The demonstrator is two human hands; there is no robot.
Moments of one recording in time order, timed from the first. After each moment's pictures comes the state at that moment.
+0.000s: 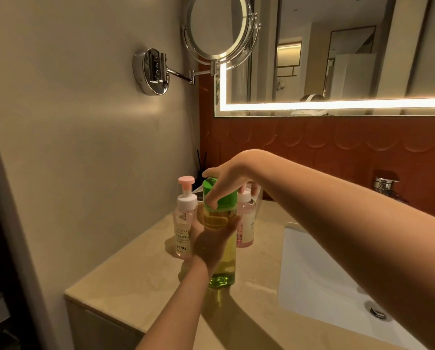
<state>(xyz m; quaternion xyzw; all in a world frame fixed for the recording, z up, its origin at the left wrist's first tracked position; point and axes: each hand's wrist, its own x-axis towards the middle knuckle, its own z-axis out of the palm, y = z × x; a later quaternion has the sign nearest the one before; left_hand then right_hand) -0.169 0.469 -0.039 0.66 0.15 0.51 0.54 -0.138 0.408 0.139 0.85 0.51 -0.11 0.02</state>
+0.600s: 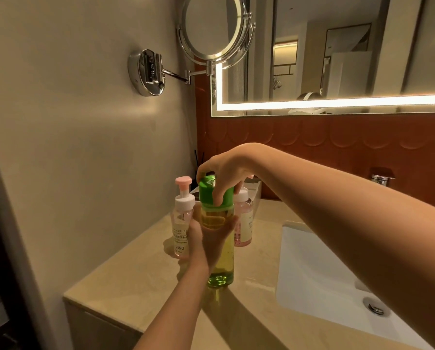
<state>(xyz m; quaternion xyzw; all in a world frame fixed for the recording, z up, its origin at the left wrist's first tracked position) -0.172 0.466 -0.032 0.66 0.12 0.49 0.56 -0.128 0.416 0.144 0.83 0.55 -0.13 -0.01</state>
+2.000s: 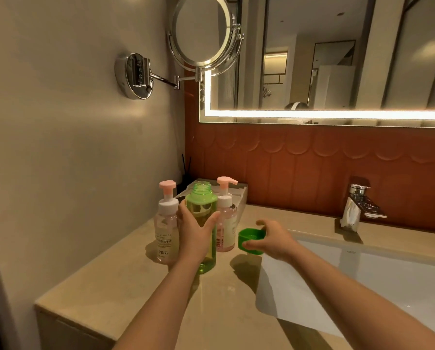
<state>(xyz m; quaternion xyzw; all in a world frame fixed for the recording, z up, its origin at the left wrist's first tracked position) -0.145 0.472 -0.024 0.71 0.25 0.46 0.47 -0.037 0.341 -0.008 0.87 0.34 -0.10 -0.35</state>
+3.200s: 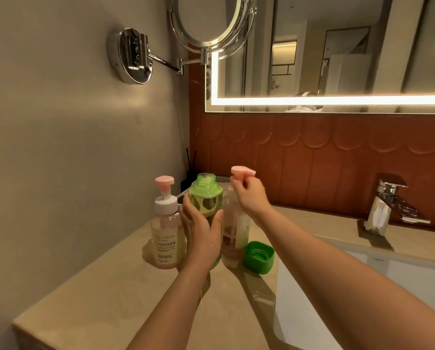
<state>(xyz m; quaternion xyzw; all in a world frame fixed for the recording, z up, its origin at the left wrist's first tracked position) -0.114 0.493 -0.036 0.73 0.27 0.48 0.41 -0.007 0.452 0.026 0.72 0.36 -0.01 -0.60</state>
